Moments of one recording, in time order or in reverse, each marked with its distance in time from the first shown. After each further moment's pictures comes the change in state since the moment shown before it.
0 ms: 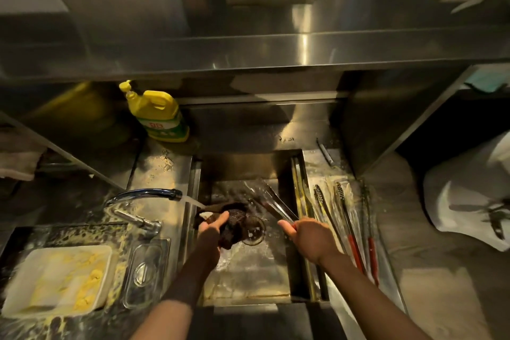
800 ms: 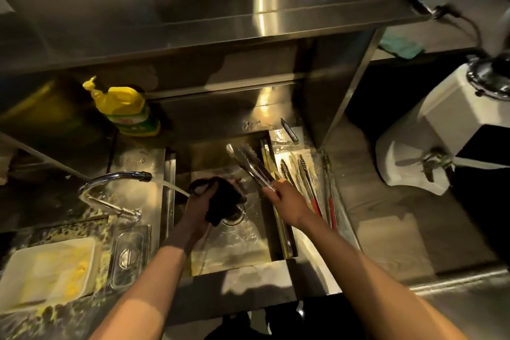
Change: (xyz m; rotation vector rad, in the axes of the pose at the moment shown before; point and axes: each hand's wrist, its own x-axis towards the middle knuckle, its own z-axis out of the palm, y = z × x) left_hand -0.081 0.002 0.033 0.120 -0.326 0.190; right_hand -0.034 0.023 -0.020 0.435 0.159 -0.055
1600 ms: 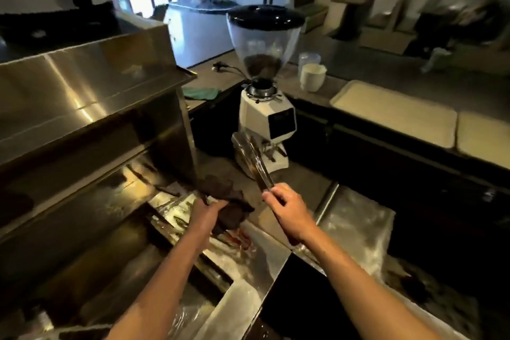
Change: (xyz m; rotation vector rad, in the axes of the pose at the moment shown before) left_hand -0.086 -0.014 0.190 0.561 -0.650 0.202; right_hand -0.210 -0.003 -0.112 0.204 0.867 0.261
